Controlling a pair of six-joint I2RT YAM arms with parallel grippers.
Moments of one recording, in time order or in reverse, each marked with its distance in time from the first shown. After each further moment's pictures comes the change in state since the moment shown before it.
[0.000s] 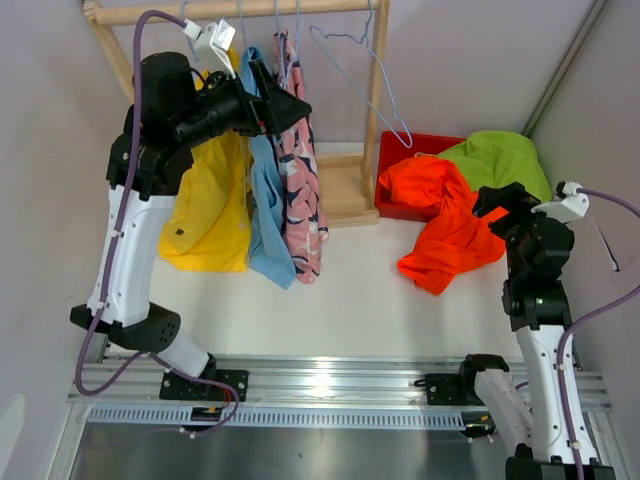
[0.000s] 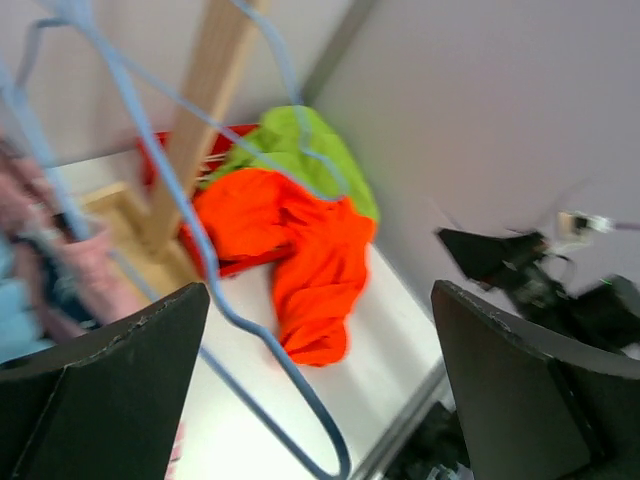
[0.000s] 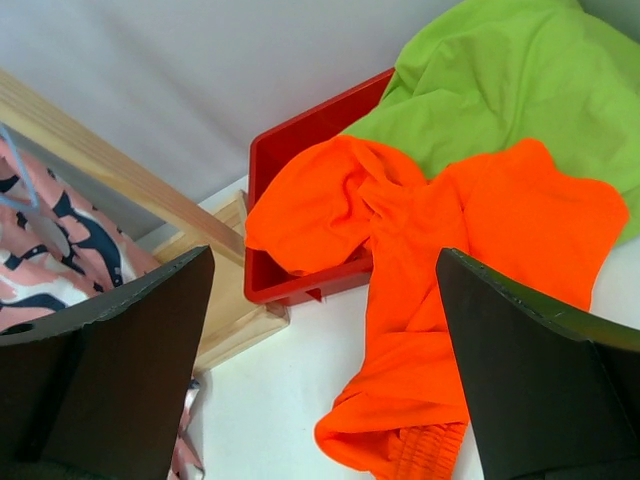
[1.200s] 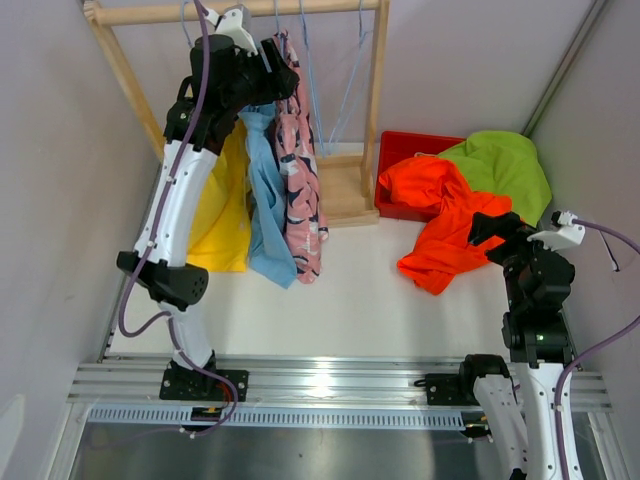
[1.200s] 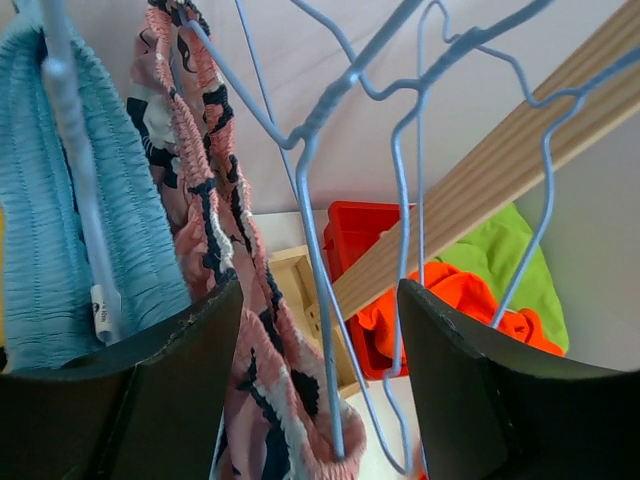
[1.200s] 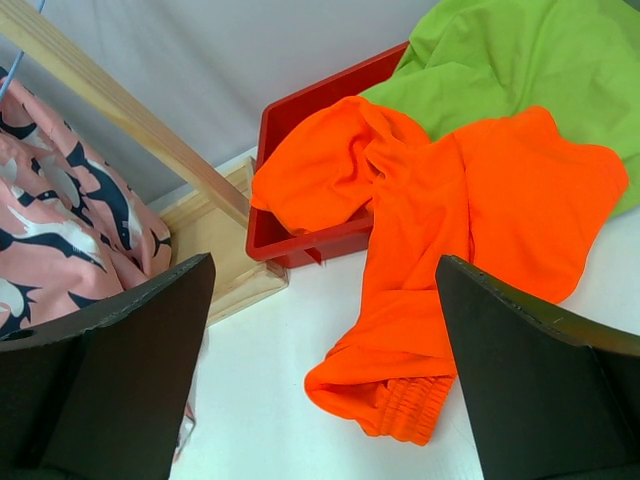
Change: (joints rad) left arm 0.061 0.314 0.148 0.100 -0.378 0.101; right arm 0.013 -0.215 -0.105 -0.116 -0.068 -0.025
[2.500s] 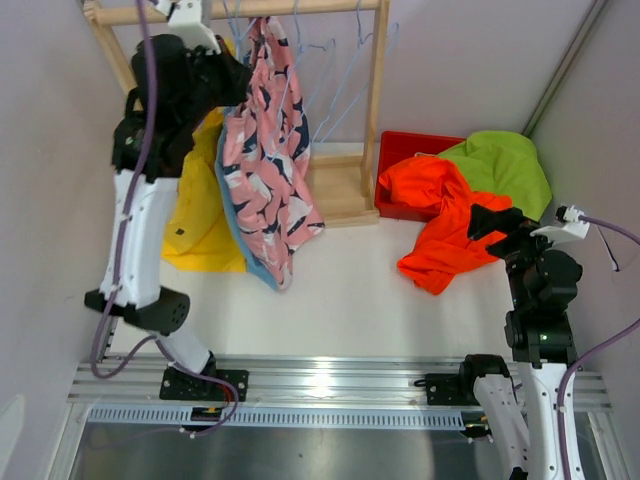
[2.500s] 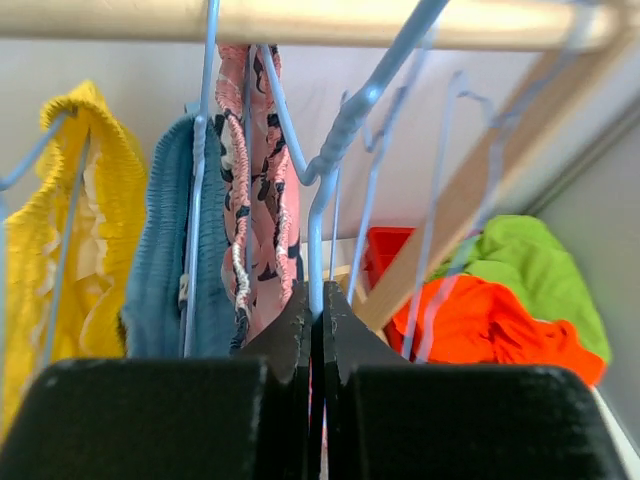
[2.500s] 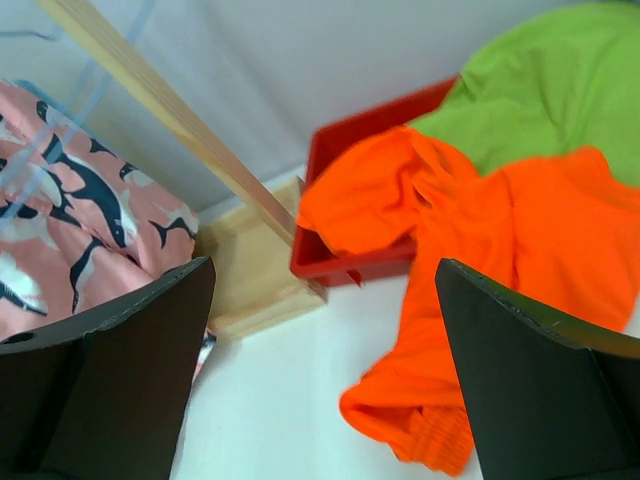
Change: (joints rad) left arm -0.003 -0.130 0.032 -0.087 -0.102 0.129; right arm 0.000 0.002 0.015 0.041 -0.064 0.016
